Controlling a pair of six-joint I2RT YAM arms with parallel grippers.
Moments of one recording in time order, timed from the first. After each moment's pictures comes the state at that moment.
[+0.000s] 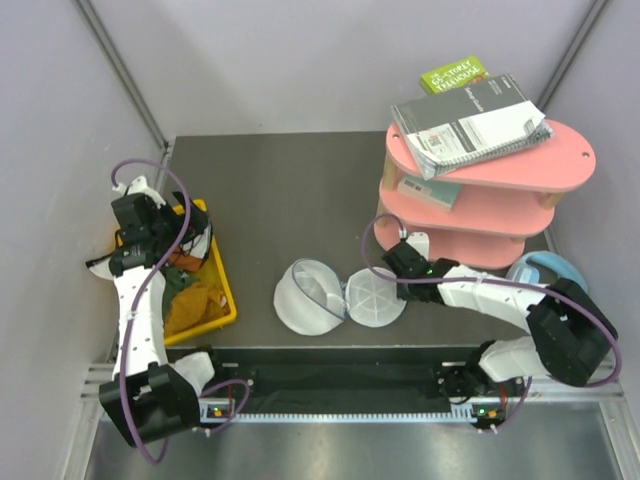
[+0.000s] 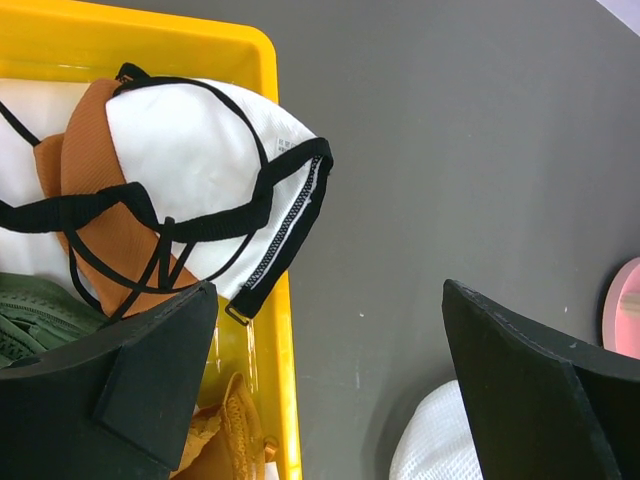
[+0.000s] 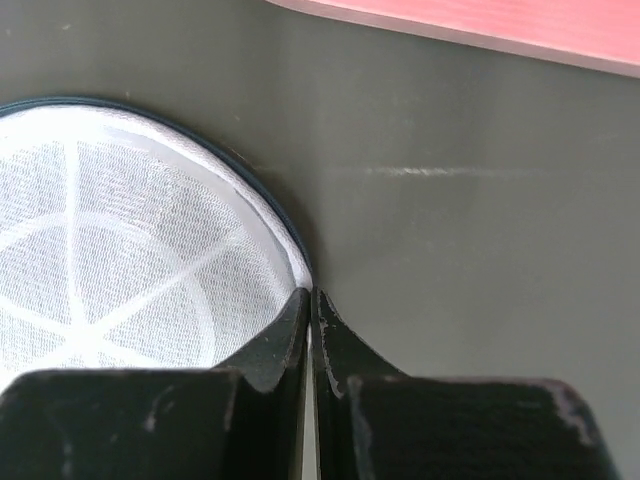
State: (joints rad) left arm 0.31 1.04 0.93 -0.47 0.25 -0.34; right arm 0.75 1.35 0.64 -0.41 0.38 0.66
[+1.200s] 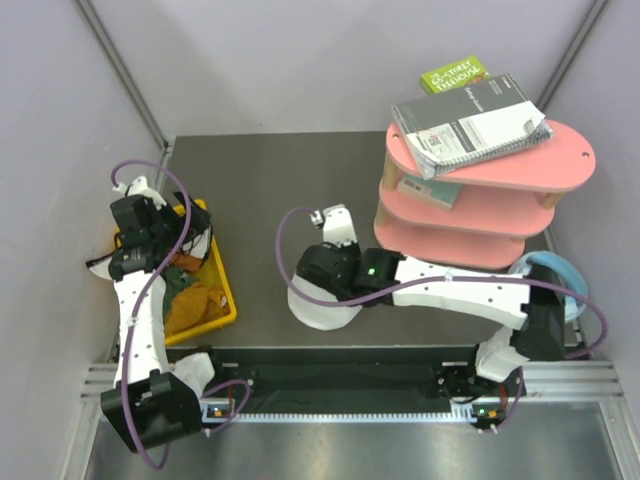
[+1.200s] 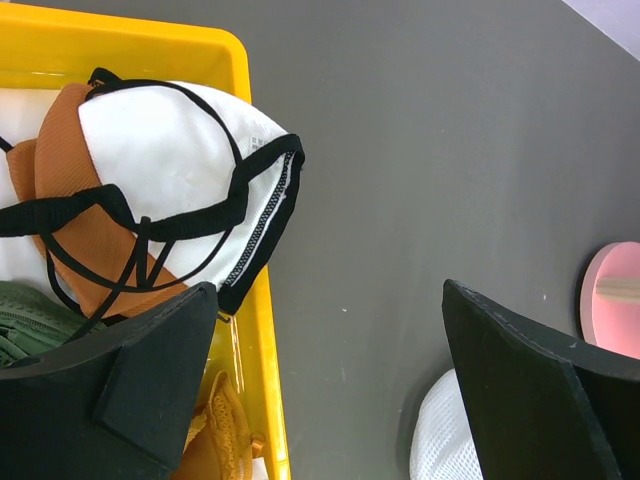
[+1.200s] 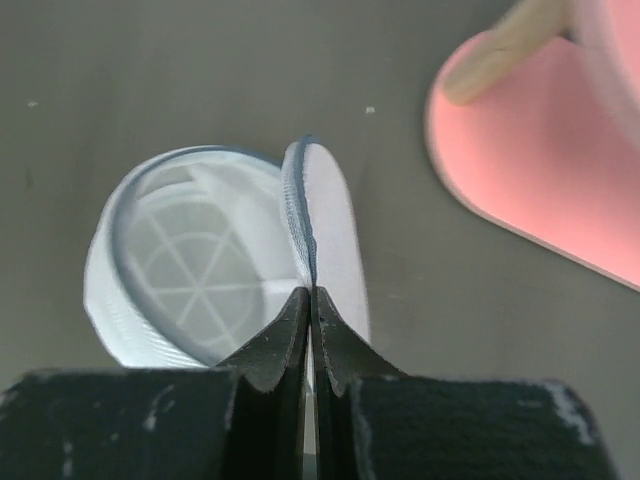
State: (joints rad) left arm 0.31 1.00 0.92 -0.47 0.30 -0.34; right arm 1.26 1.52 1.38 -0.86 0.85 0.70
